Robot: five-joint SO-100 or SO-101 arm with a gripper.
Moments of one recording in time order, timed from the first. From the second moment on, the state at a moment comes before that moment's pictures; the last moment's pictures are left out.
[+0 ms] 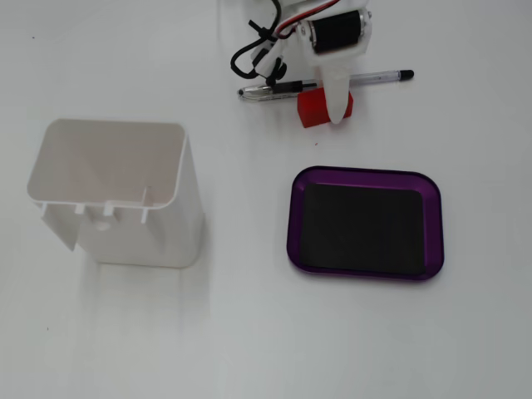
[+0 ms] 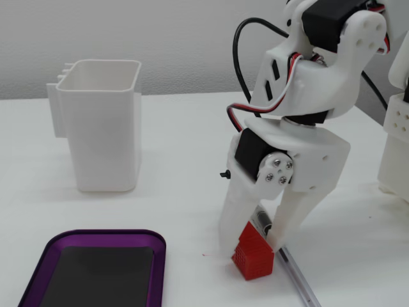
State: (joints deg) arm -12.9 109.0 128.7 45.0 -1.6
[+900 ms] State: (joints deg) arm -0.9 181.9 140.7 71.8 -1.9
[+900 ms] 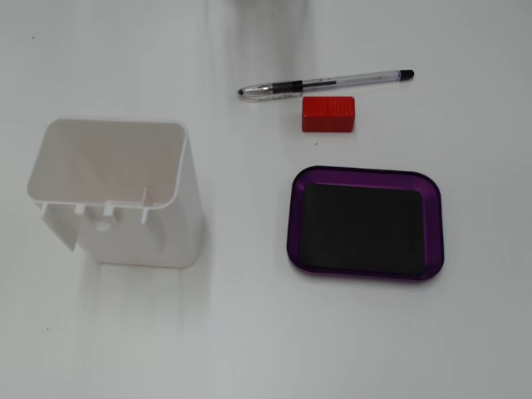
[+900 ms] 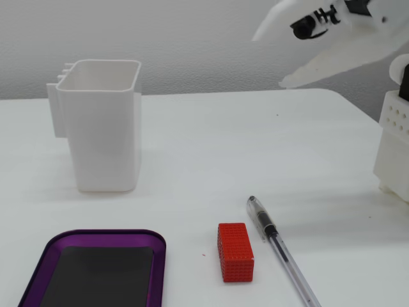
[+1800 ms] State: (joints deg) arm -0.2 191.9 175.3 69.3 3.2
